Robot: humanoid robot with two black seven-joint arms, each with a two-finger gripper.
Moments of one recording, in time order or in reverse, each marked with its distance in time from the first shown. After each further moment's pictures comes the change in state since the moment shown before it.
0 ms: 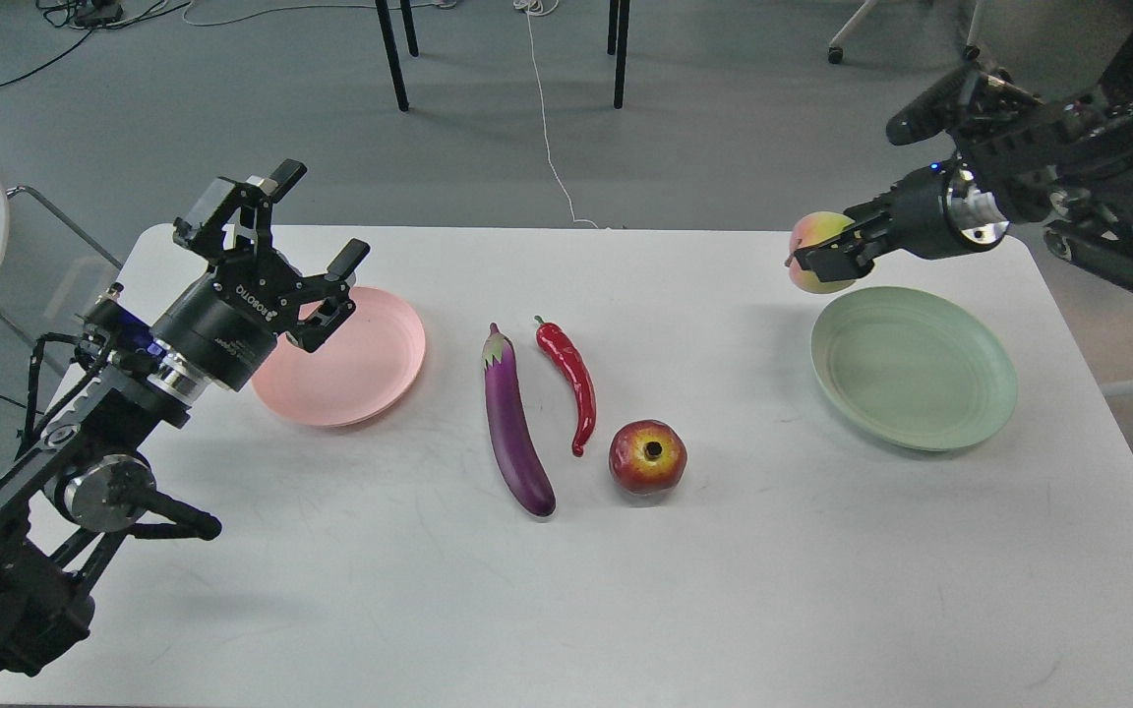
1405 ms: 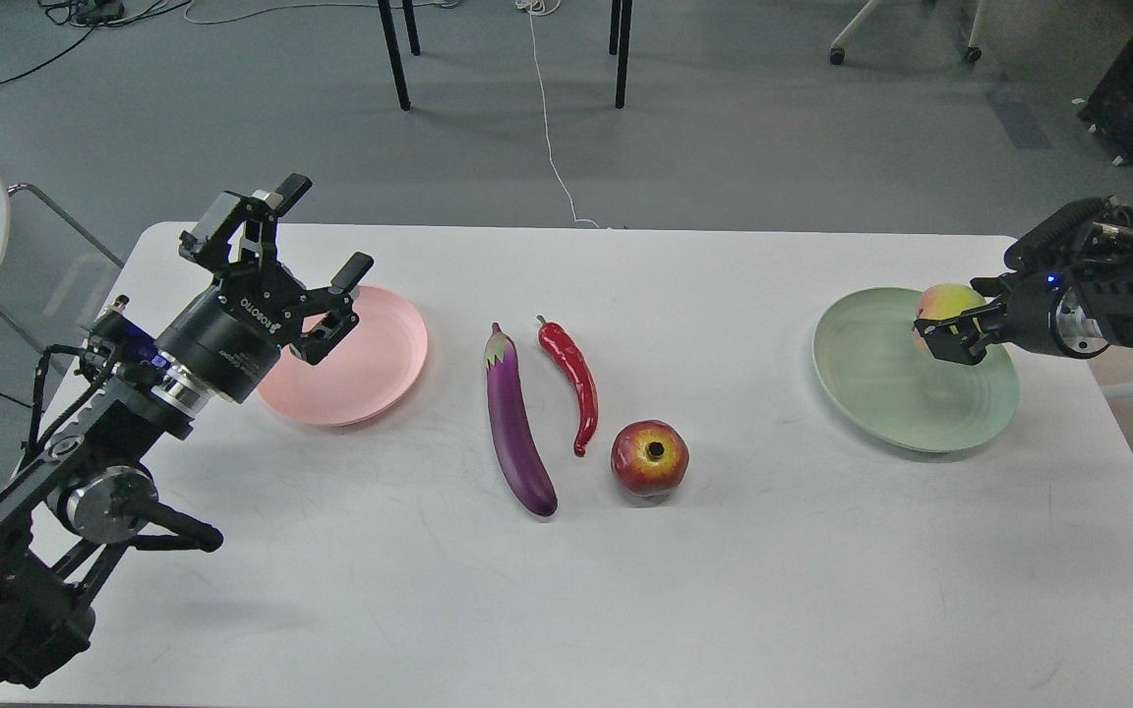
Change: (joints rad) left arm 0.021 0.003 0.000 -0.006 0.002 0.000 0.000; right arm -0.304 0.021 0.000 -0.289 0.006 -0.263 0.000
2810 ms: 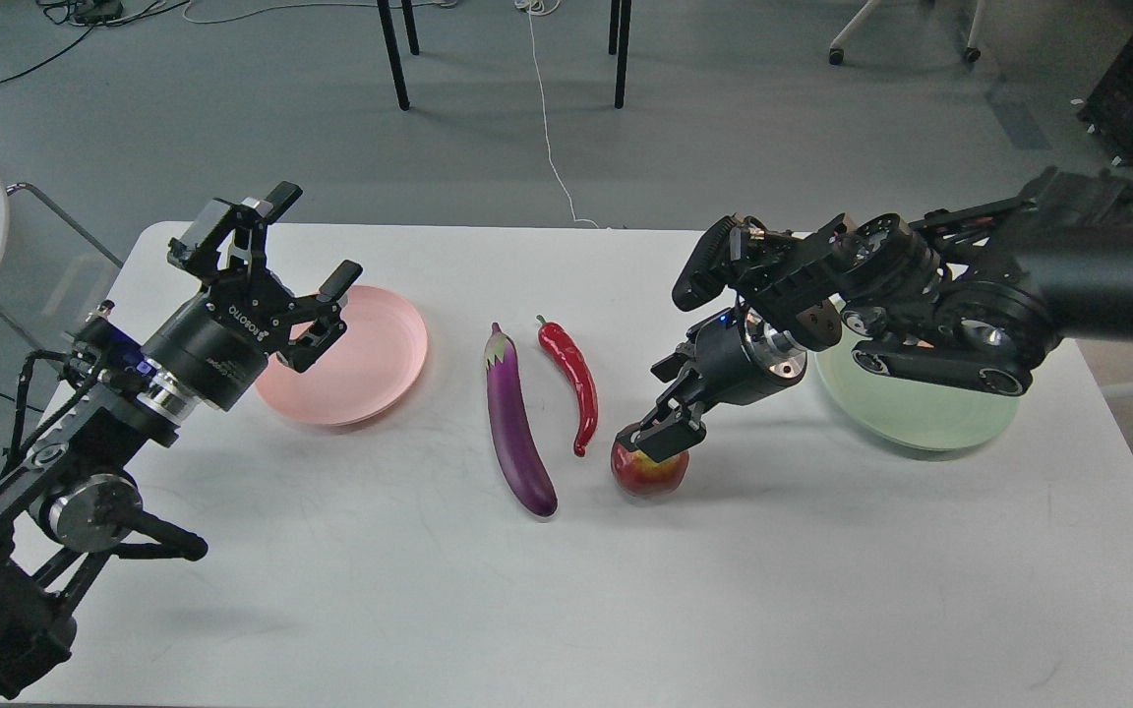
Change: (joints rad) left arm 0.030 0.031 -0.004 -0.027 0.006 0.000 0.000; right arm 0.386 0.366 -0.060 0.588 0.059 0.278 0.000
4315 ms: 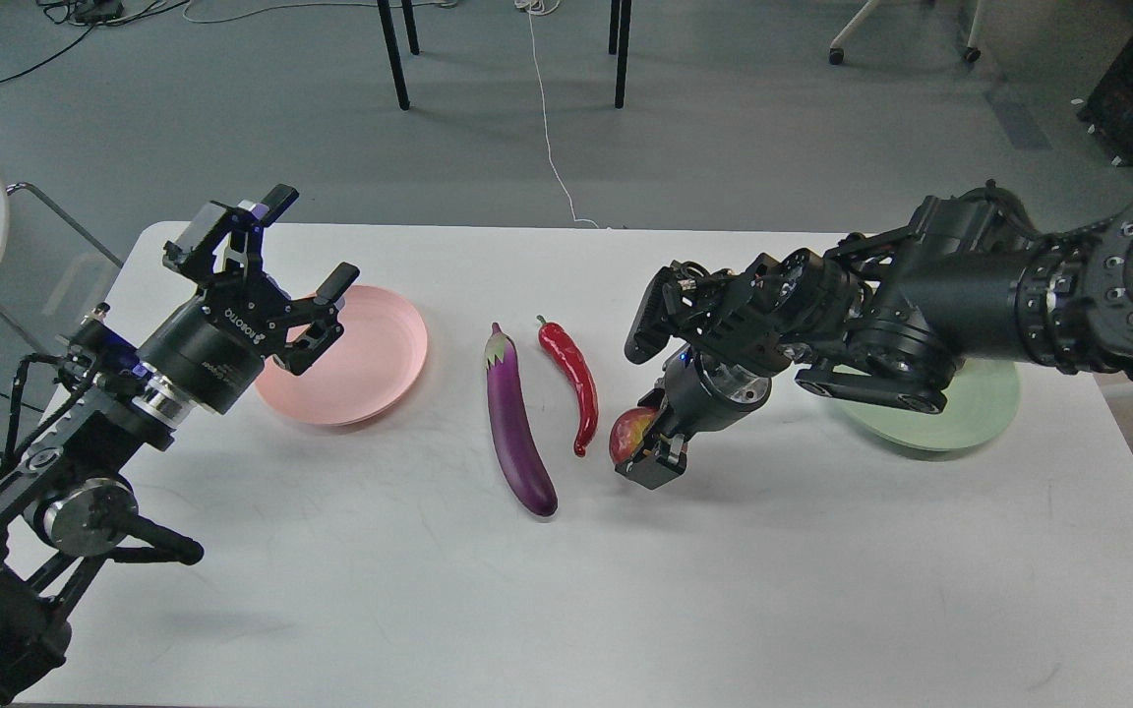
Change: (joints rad) left arm 0.008 0.007 -0.008 -0.009 0.000 0.000 0.000; right arm 0.019 0.093 -0.103 -0.120 -0.002 -0.024 0.000
